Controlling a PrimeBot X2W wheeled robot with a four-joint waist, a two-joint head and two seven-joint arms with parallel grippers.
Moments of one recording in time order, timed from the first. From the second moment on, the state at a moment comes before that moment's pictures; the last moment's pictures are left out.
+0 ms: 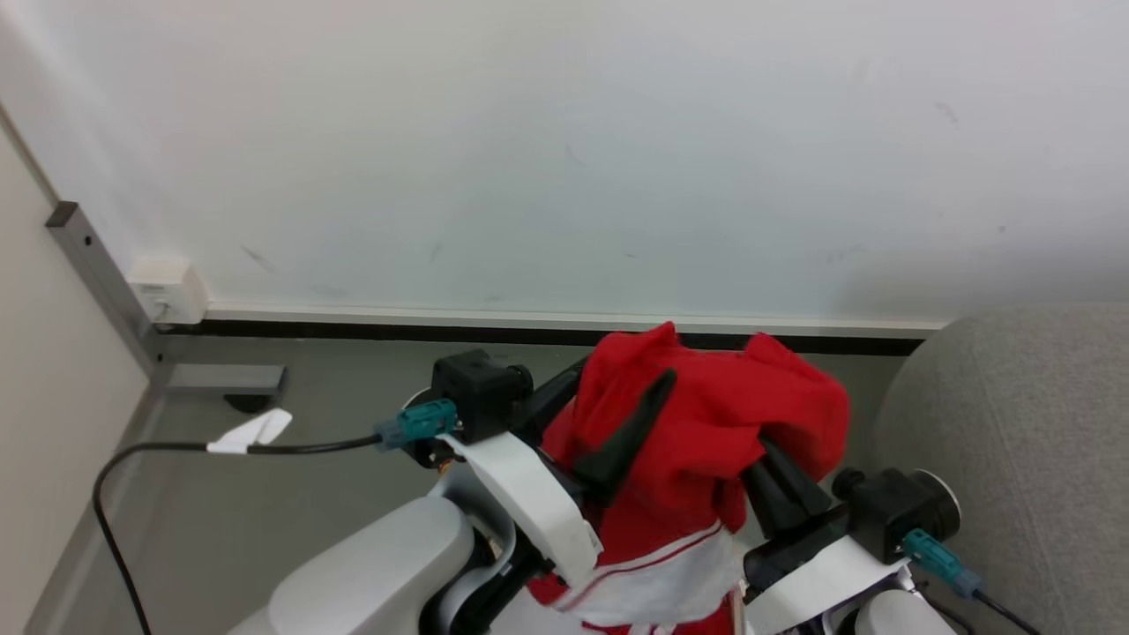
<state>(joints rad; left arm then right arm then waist) -0.72 0.35 -1.02 0.14 -0.90 0.06 -0.20 -0.32 -0.05 0.44 0.33 0.32 0.13 -0.26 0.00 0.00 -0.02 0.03</state>
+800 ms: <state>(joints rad) -0.64 0.39 -1.02 0.06 -0.76 0.02 -0.26 -0.26 -0.05 0.23 0.18 0.24 0.13 -0.26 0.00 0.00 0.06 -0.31</state>
